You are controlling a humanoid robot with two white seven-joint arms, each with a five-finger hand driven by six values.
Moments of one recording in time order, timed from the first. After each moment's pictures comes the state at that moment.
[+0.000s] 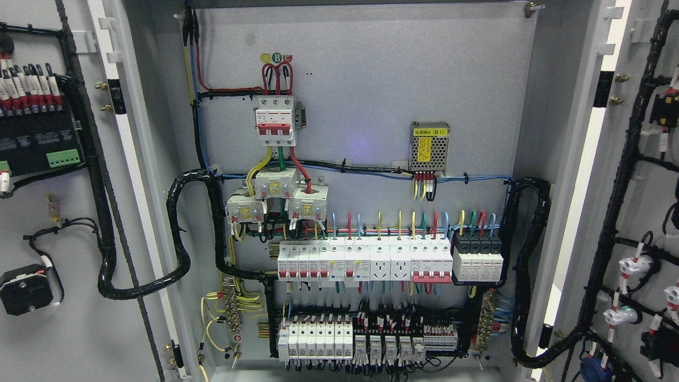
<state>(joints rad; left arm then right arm) 0.48 0.13 -0.12 -0.88 0.16 -0.77 -0.13 0.54 -0.25 0.43 -0.81 -0.47 -0.79 0.34</state>
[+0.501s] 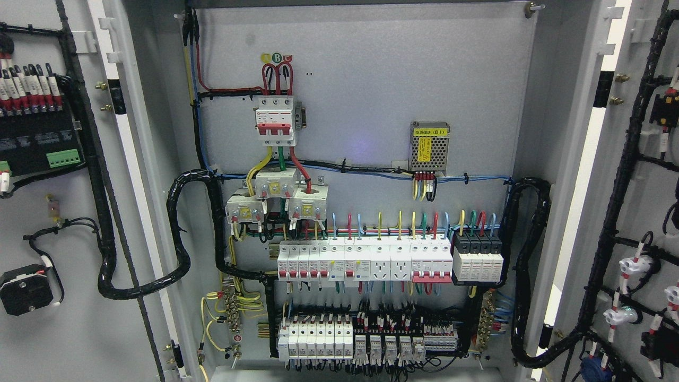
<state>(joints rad) 0.34 0.07 -0.04 -0.57 0.13 -0.41 -0.14 0.47 -0.15 0.38 -0.54 -0.47 -0.62 0.33</state>
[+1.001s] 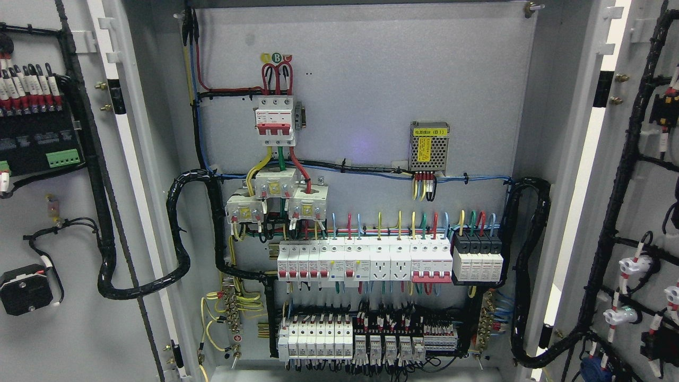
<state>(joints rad) 0.22 0.03 0.08 -0.29 0.00 -0.31 -0.13 0.36 -0.08 0.35 -0.34 -0.46 -0.35 0.17</state>
